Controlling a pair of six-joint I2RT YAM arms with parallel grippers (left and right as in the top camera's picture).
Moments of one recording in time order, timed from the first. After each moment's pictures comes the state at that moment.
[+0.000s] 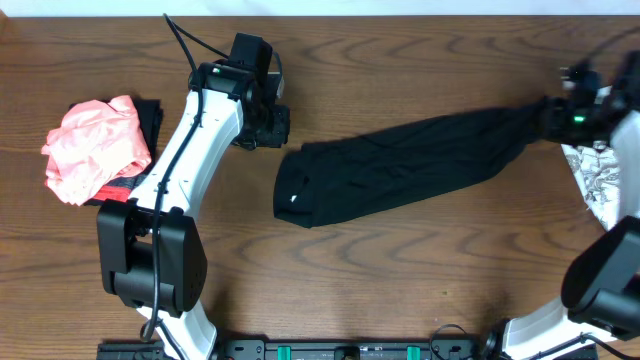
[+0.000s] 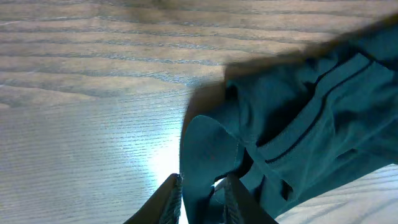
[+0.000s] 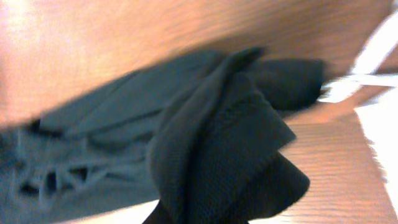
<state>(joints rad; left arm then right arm) -0.25 1.88 1.60 -1.06 0.15 -0.16 -0.36 1.79 1.49 -0.91 -0.39 -0.14</state>
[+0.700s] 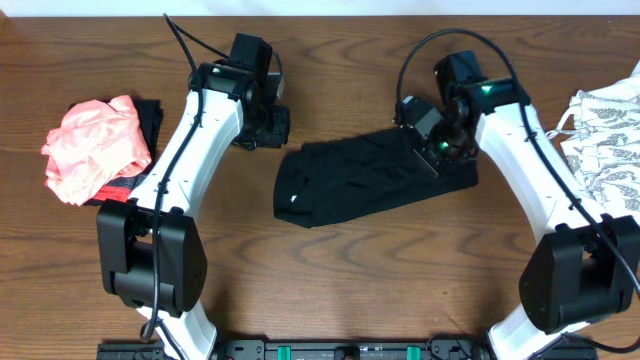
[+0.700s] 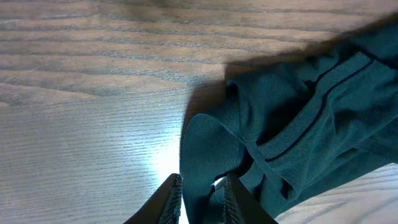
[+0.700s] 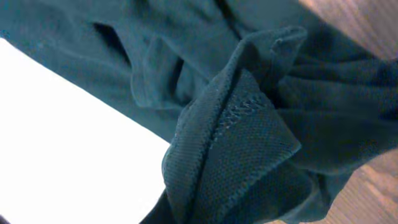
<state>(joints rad) -0.25 1.88 1.60 -1.06 0.15 -0.16 0.23 1.80 1.48 -1.12 -0.17 -0.53</state>
